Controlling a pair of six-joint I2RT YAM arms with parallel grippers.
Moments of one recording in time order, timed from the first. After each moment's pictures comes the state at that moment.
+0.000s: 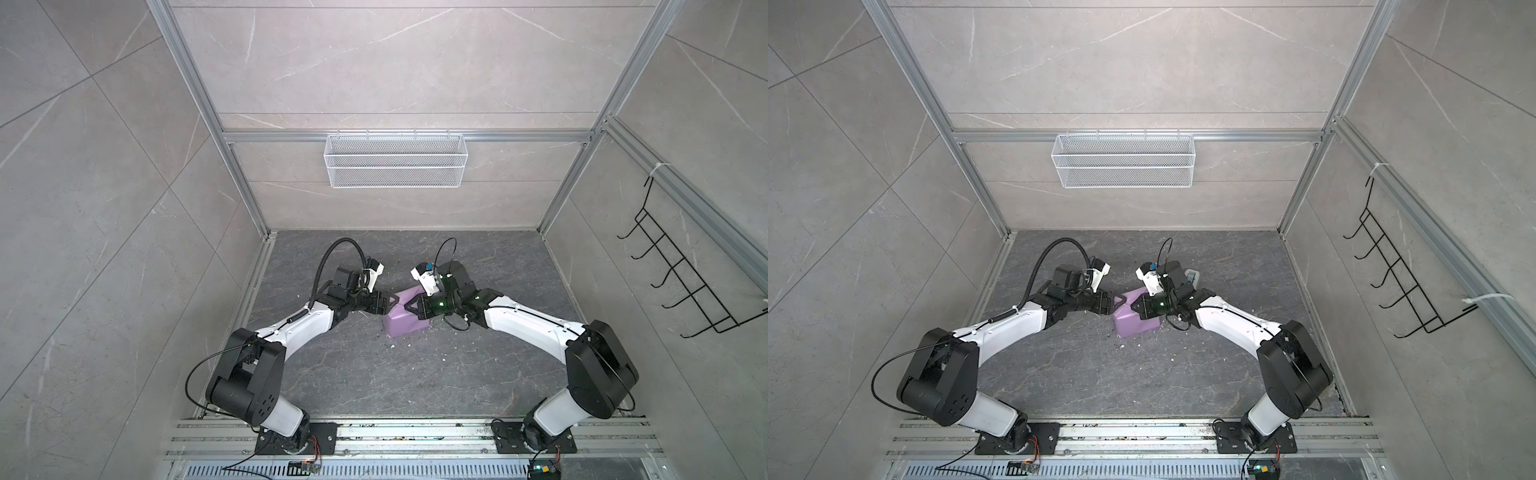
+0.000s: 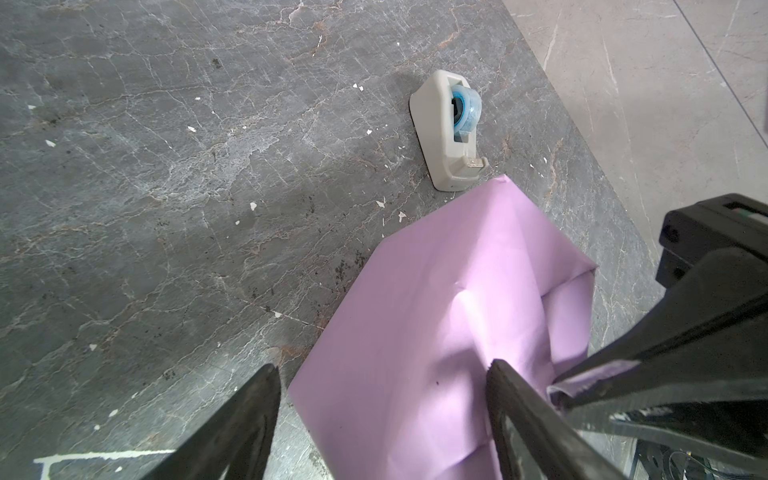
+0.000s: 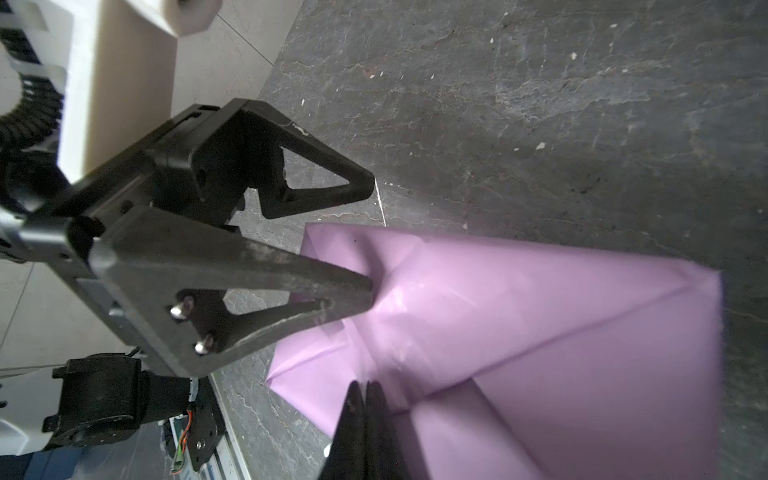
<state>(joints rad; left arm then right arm) -0.45 1.52 0.90 -0.08 0.47 -0.20 0.62 1.60 1.06 -0.19 -0.46 0.35</state>
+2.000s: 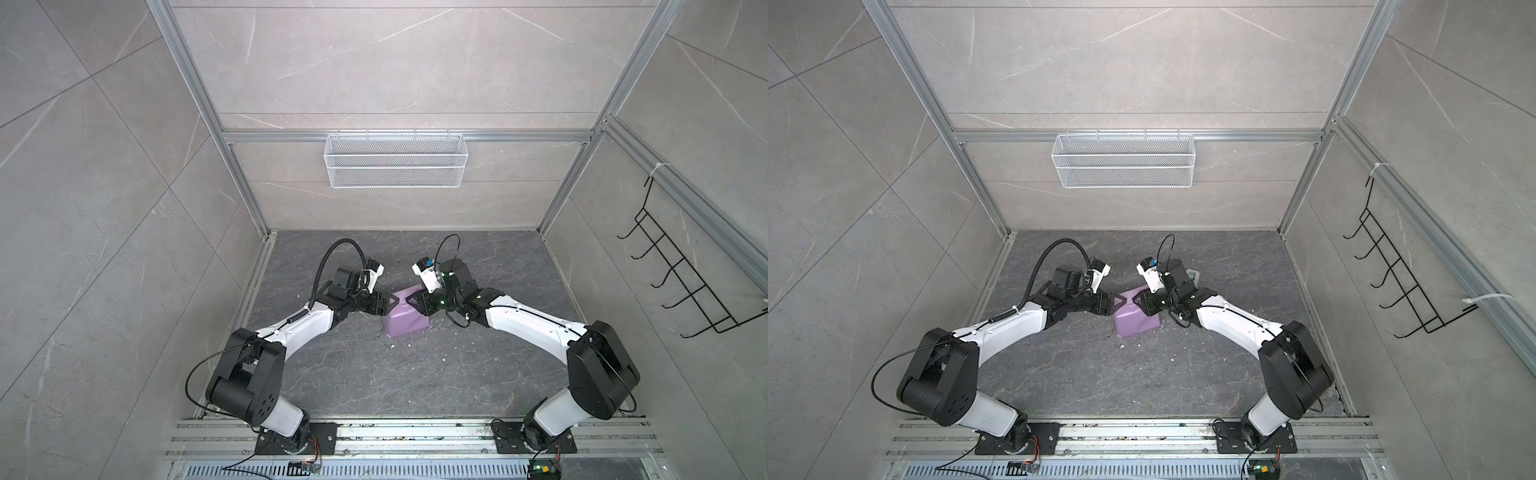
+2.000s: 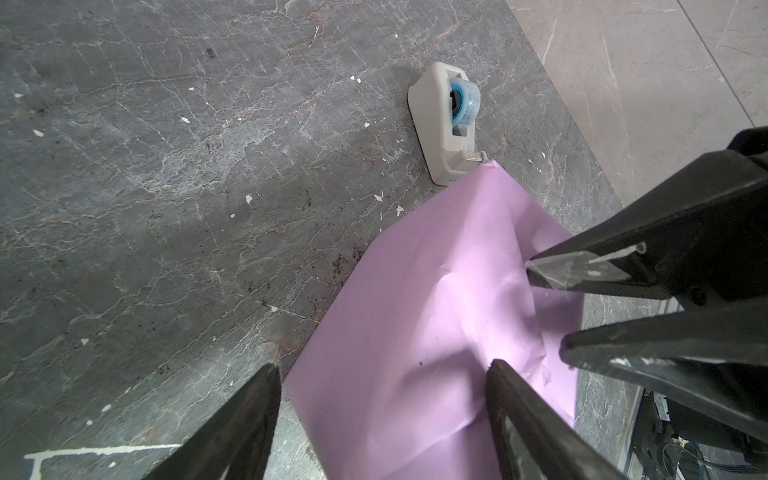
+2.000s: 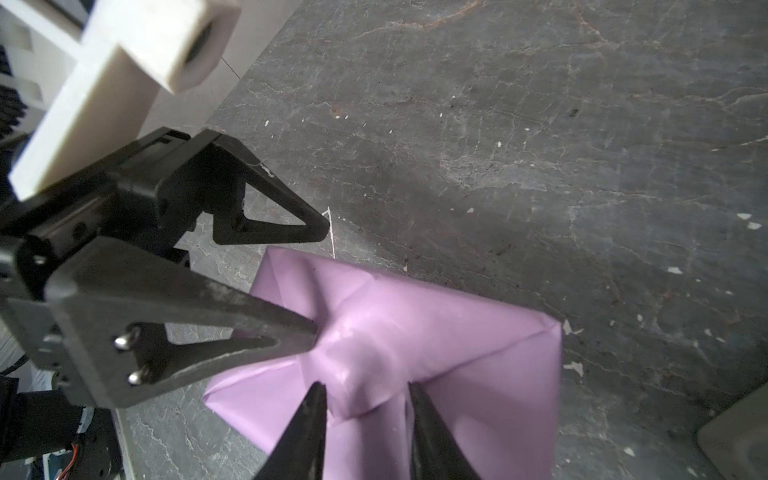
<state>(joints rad) -0.45 1.52 0.89 -0.09 0.48 -0.20 0.61 1.60 1.07 -0.15 -0.34 0.20</state>
